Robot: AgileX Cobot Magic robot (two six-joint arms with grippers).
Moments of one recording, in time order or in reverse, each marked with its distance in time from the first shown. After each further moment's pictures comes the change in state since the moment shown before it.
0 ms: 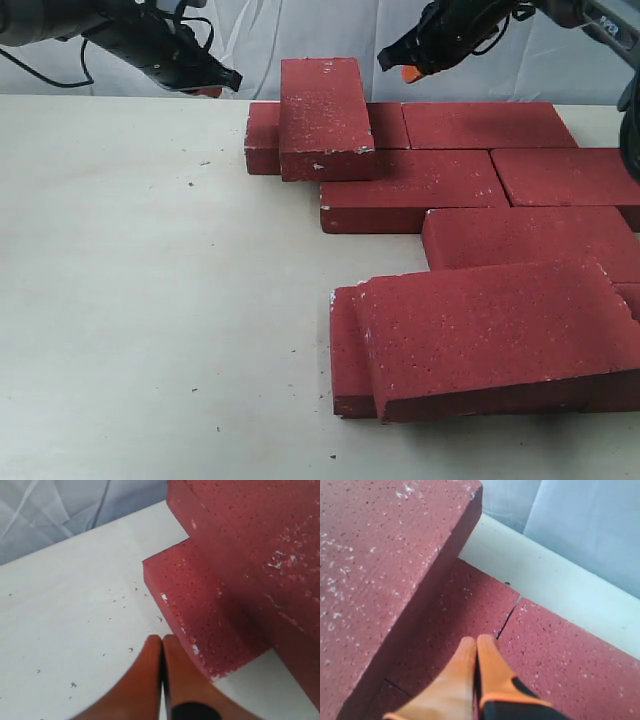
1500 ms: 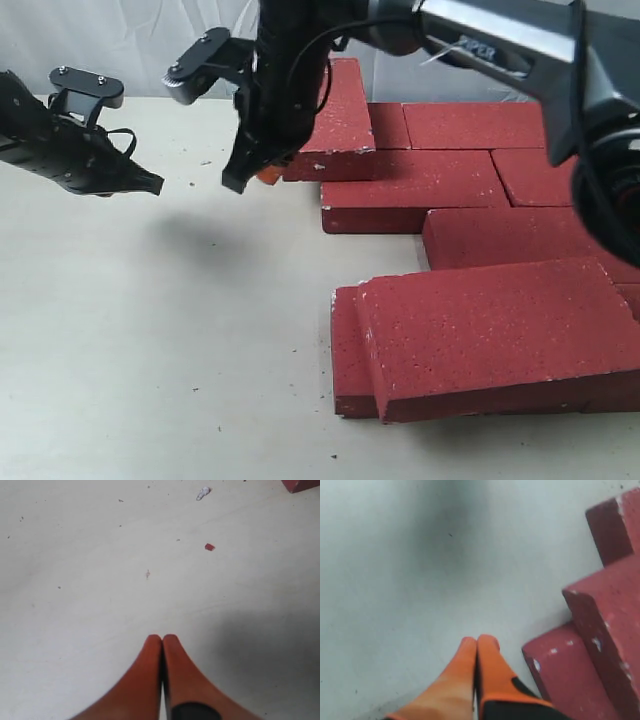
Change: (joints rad) left arm 0.072 -0.362 0.808 0.098 -0.400 -0.053; right arm 0.486 -0.236 0.268 -0.195 0.260 -0.053
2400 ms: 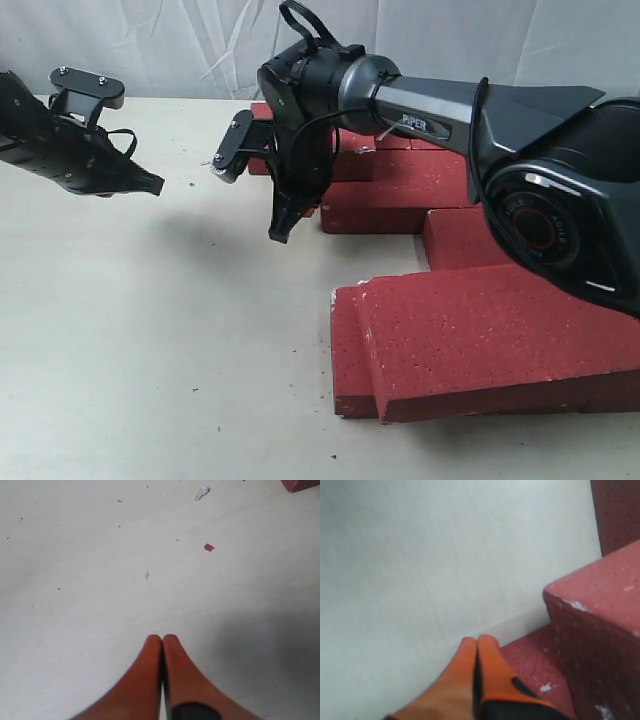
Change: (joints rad) left arm 0.000 0.000 0.000 0.002 0.002 0.000; right arm -0.006 0.206 0.024 -0.235 -0.166 -0.043
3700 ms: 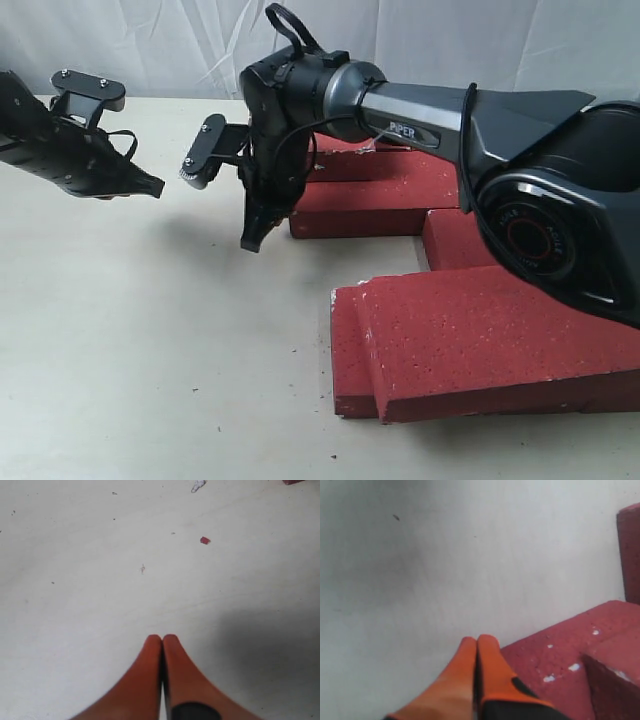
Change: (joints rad) left arm 0.000 0.000 -0.001 0.000 0.024 0.000; right arm 0.030 -0.006 0.008 0.096 -0.063 -0.052
